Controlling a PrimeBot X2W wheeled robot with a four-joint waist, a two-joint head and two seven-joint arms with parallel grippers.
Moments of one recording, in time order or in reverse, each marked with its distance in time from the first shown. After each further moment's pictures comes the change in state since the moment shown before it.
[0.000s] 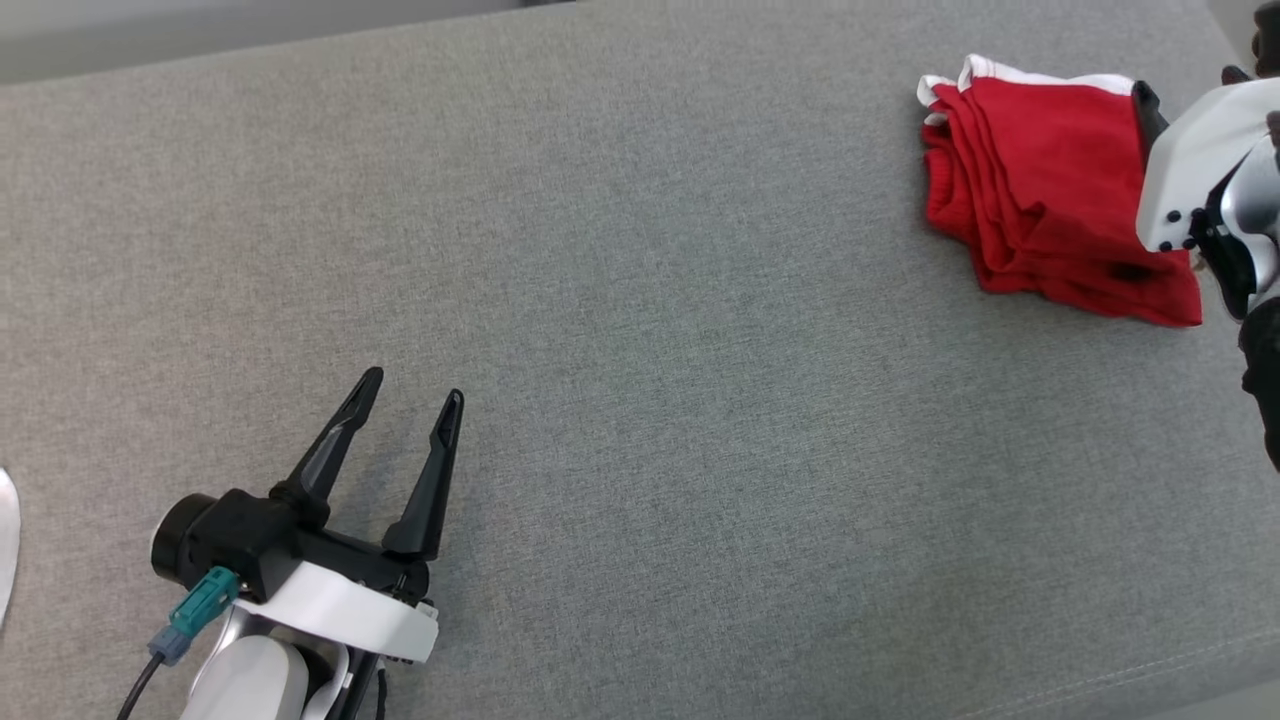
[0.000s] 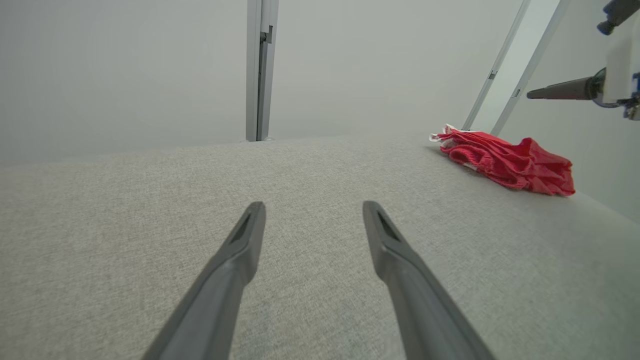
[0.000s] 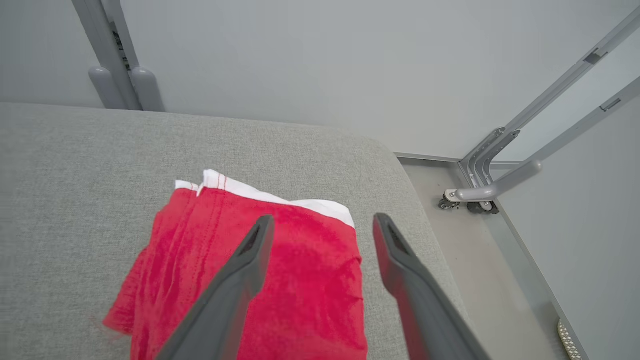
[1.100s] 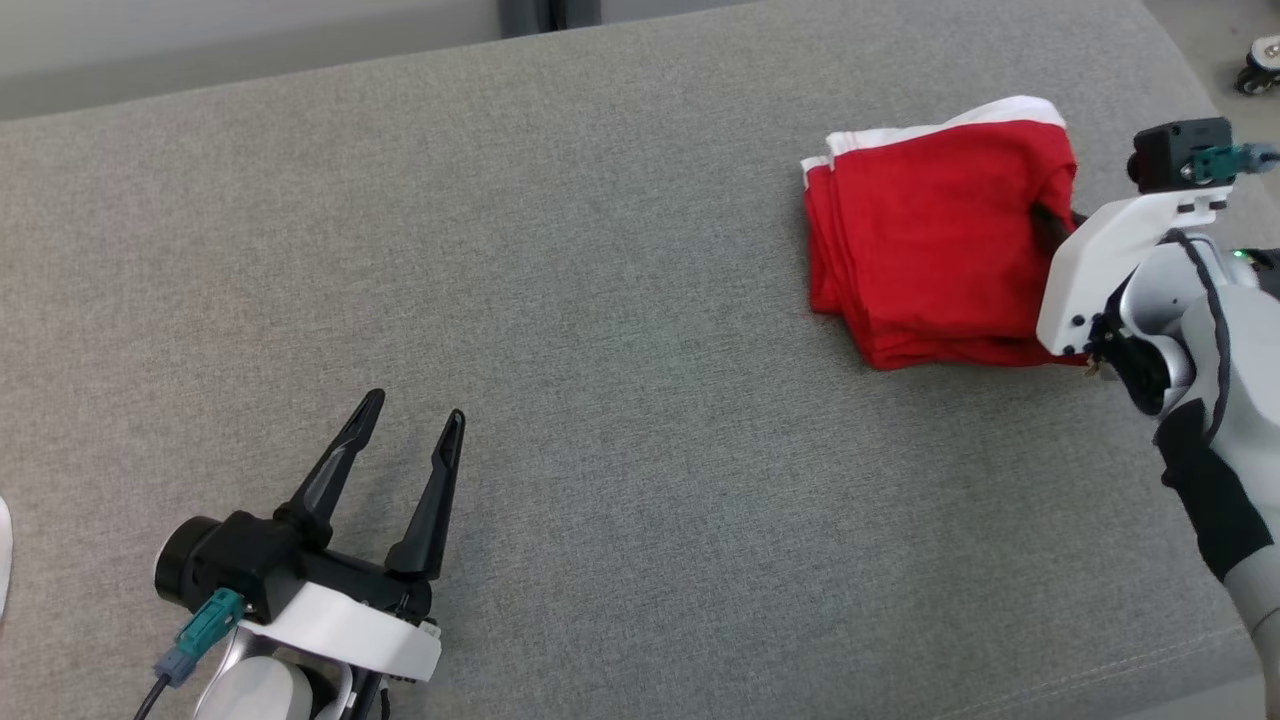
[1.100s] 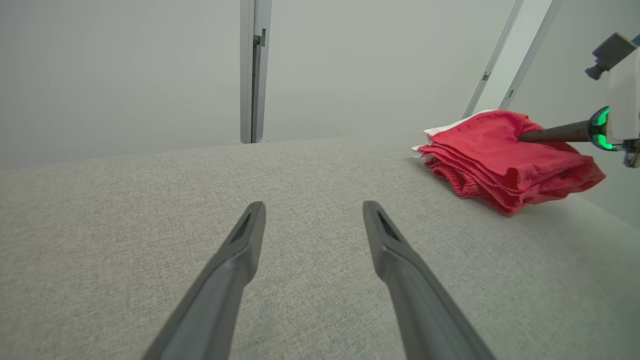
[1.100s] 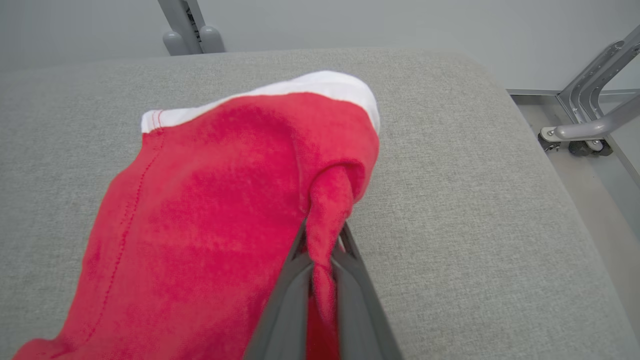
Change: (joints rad) left arm 0.042 -0.023 0.020 -0.008 0.023 0.000 0.000; right arm 0.219 0.012 0.240 -0.222 0.419 0.000 0.113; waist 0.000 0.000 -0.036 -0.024
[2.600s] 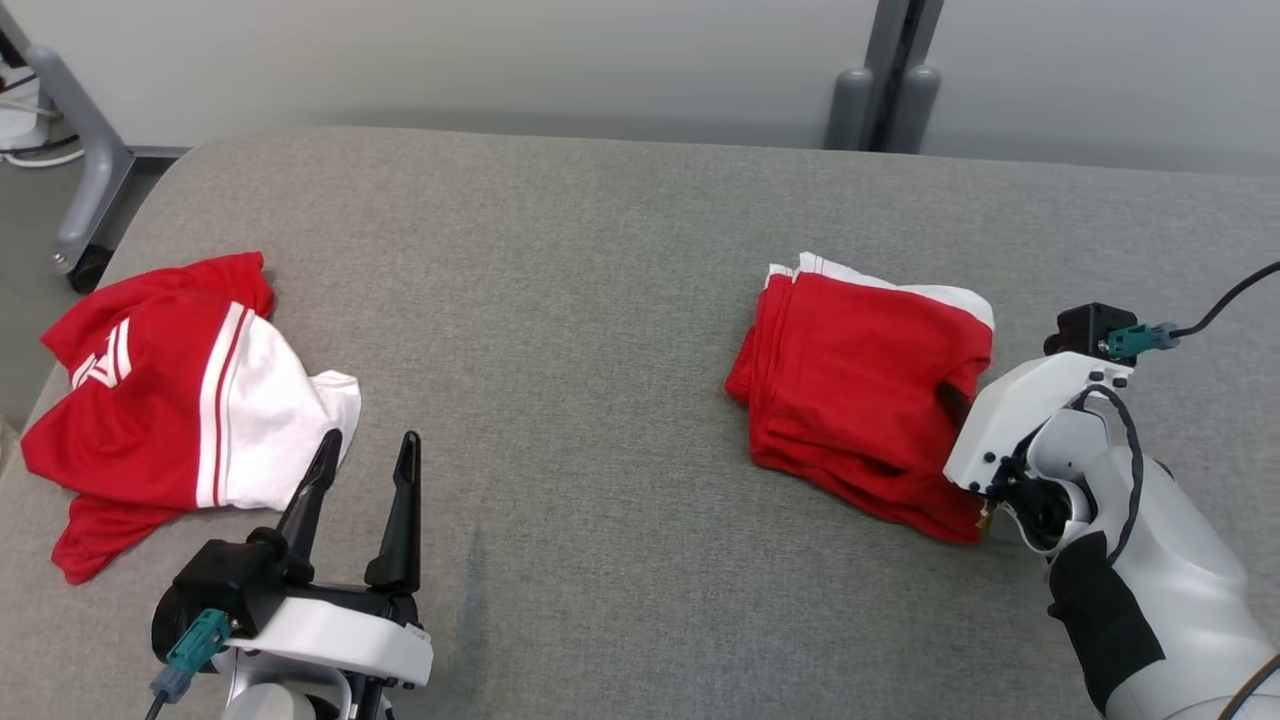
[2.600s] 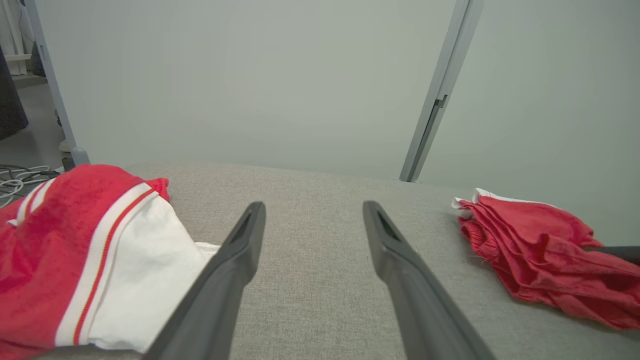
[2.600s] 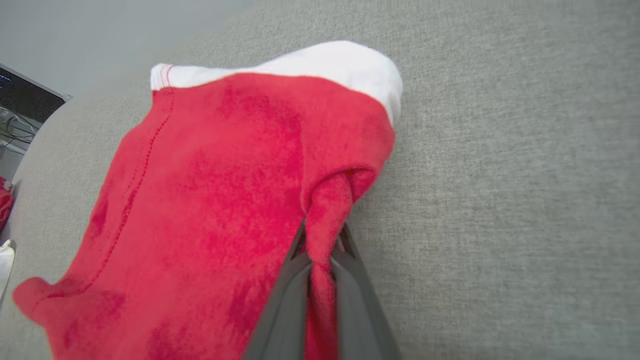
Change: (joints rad) left arm 0.029 -0.138 0.170 0.110 0.035 0.008 0.000; right arm 0.194 0.188 -0.272 0.081 0.036 0.000 0.057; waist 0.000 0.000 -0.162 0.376
